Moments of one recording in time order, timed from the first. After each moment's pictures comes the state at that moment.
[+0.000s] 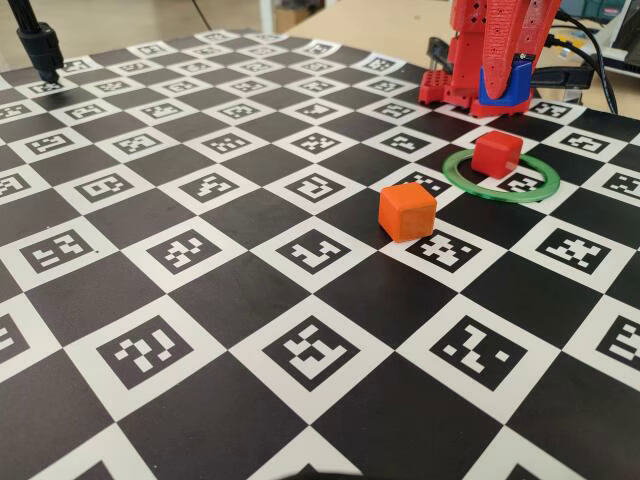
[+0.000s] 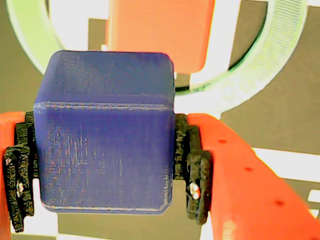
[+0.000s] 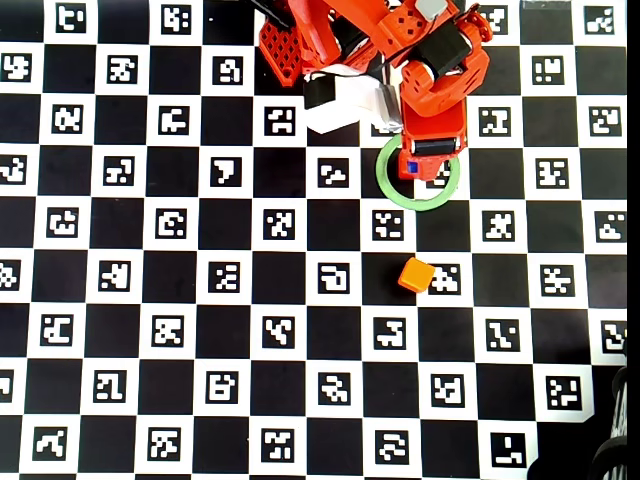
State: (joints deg) arm -38.9 129.4 132.5 74.6 35.7
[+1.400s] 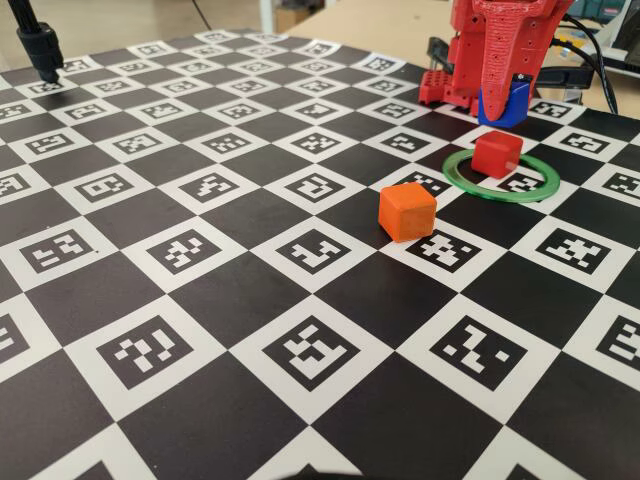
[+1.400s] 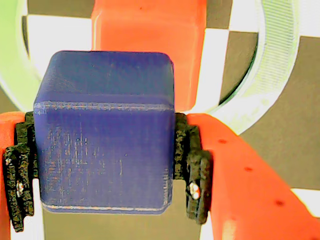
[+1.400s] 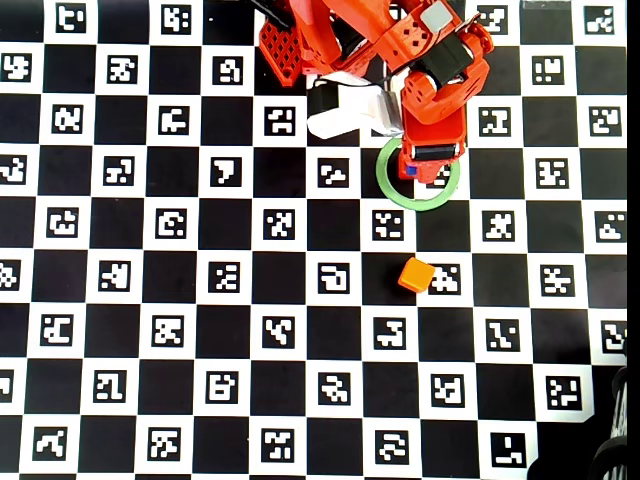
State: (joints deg) arm -37.8 124.8 135.0 70.5 35.9
